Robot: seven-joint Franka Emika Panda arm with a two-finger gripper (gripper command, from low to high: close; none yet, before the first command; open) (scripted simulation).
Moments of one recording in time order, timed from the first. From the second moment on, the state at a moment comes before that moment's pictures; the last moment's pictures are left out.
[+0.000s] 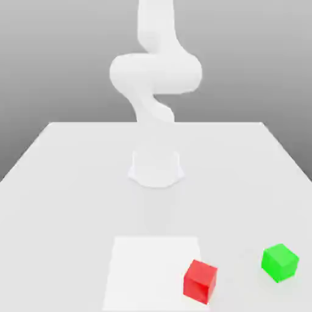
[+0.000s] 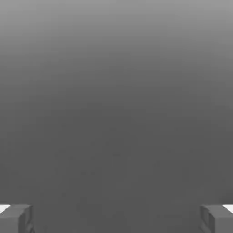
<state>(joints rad) 0.05 -0.71 -0.03 -2.32 0.02 2.34 0.70</state>
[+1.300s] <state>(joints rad) 0.30 0.30 -0.10 -2.50 0.09 2.80 -0.16</state>
